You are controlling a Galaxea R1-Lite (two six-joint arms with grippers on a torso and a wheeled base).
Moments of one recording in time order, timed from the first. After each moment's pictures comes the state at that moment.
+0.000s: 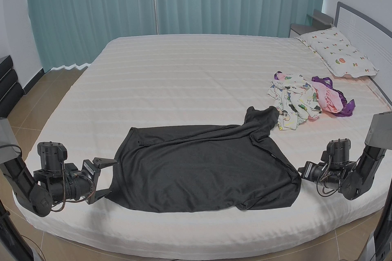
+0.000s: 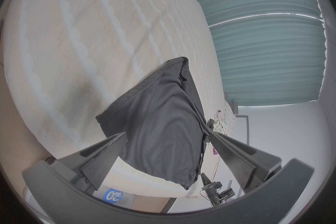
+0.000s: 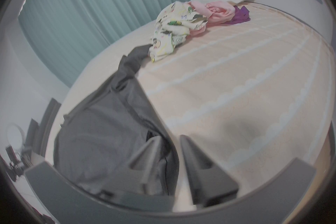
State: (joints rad) left arm -0.02 1.91 -0.30 -1.01 -0.42 -1.14; right arm 0.09 2.14 -0.44 -1.04 0.00 0.46
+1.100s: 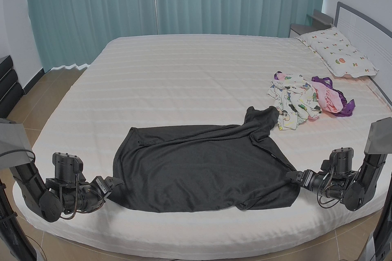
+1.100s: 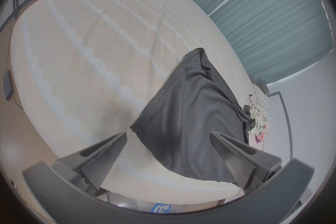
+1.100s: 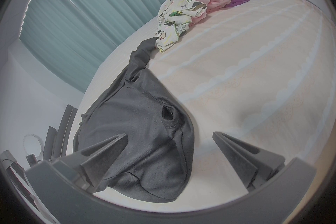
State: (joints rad) left arm -0.11 1.98 -0.28 -0.93 -0.16 -0.85; right arm 0.11 2.15 -0.30 -1.20 0.13 0.58
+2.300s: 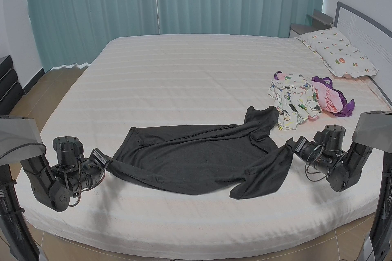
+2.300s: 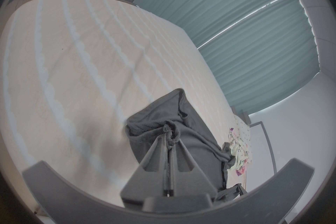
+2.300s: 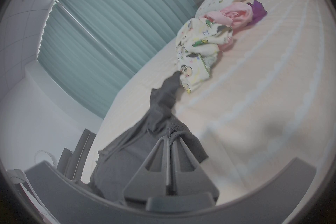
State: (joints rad) left arm -0.09 2.09 -0.42 -1.20 -0.07 -0.99; right arm 0.11 2.26 -0.63 -1.30 0.13 0.70
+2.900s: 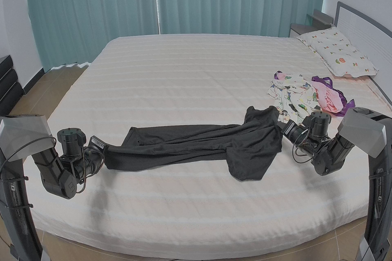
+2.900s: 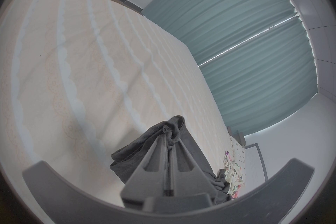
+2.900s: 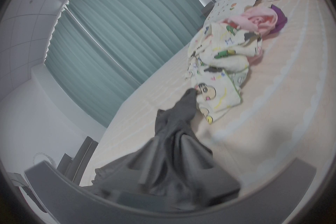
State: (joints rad) left arm -0.03 2.23 -0.62 -1.25 -0.03 -1.08; right arm 0.11 2.42 -1.02 -1.19 0.10 0.70
